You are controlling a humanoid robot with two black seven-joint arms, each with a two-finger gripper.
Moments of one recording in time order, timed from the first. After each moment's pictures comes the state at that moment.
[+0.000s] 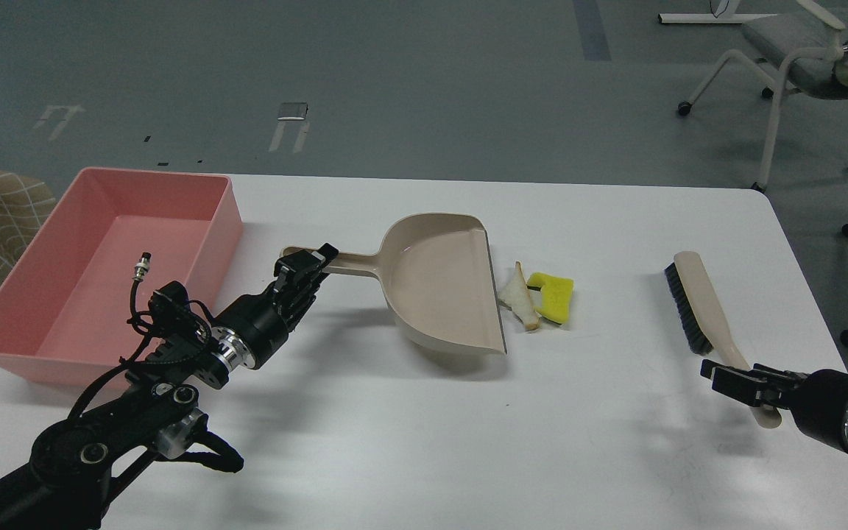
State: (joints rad) left arm -0.26 0.42 -0.76 -1.24 0.95 0.05 -0.33; right arm 0.18 -0.96 0.76 1.50 -1.65 0.23 0.04
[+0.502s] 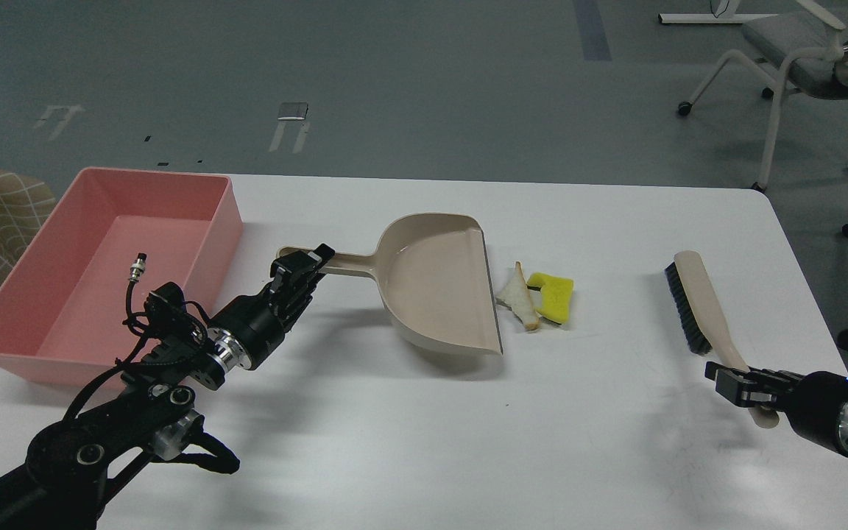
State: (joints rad) left arm -0.26 0.42 -0.76 -1.24 0.95 0.05 -0.34; right arm 0.18 -0.94 0.76 1.50 -1.67 0.23 0.04
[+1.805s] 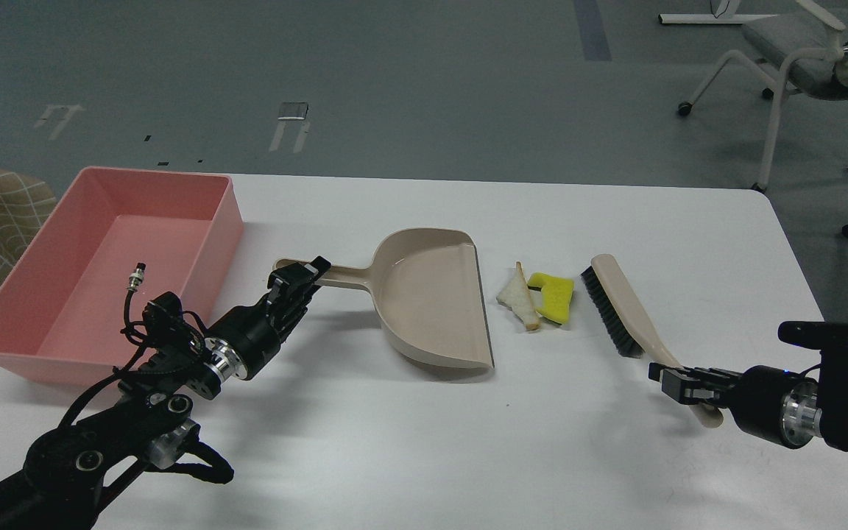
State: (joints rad) left arm -0.25 0.43 -0.74 -1.21 0.95 0.05 -0.35; right arm 0.27 -0.83 0.72 1.51 -1.66 0.34 0.07
